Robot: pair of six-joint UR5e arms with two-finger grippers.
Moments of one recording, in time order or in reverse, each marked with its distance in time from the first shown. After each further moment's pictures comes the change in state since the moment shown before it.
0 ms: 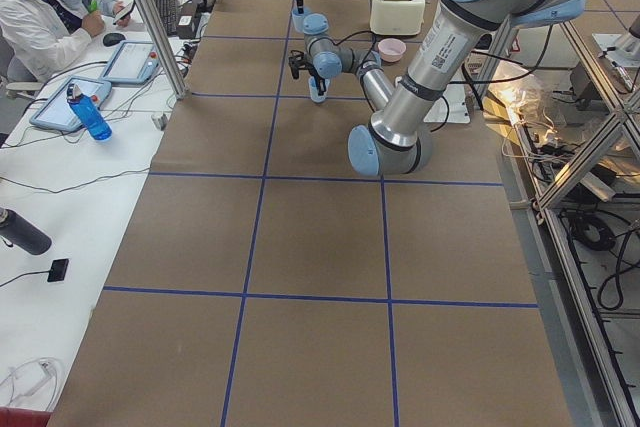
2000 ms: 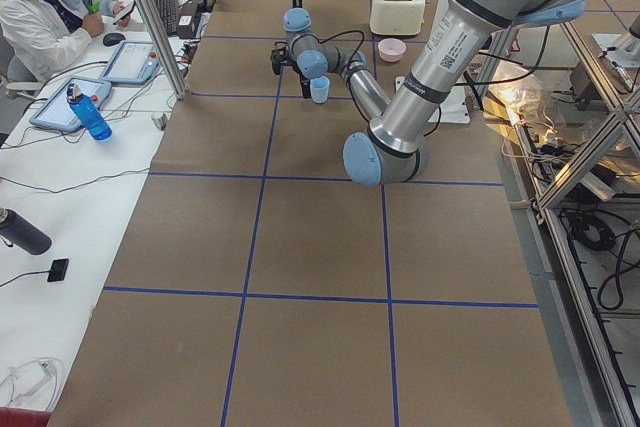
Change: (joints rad) left arm -0.200 0.095 -0.087 -0.008 -0.168 0.263; right arm -0.134 0.212 -0.014 0.000 -0.008 0.263
